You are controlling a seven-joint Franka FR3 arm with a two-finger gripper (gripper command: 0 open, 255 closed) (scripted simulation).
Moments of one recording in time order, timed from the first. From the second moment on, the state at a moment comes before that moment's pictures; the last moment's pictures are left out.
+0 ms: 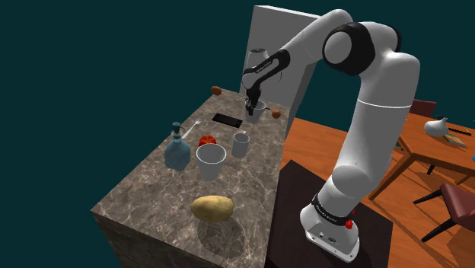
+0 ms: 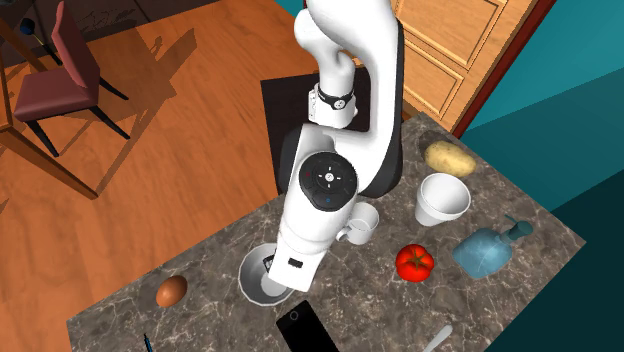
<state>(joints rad) -0.12 0.27 -0.24 -2.06 -0.16 2.37 -0.51</state>
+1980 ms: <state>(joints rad) -0.05 -0.07 -0.20 -2.14 -0.22 2.10 -0.42</state>
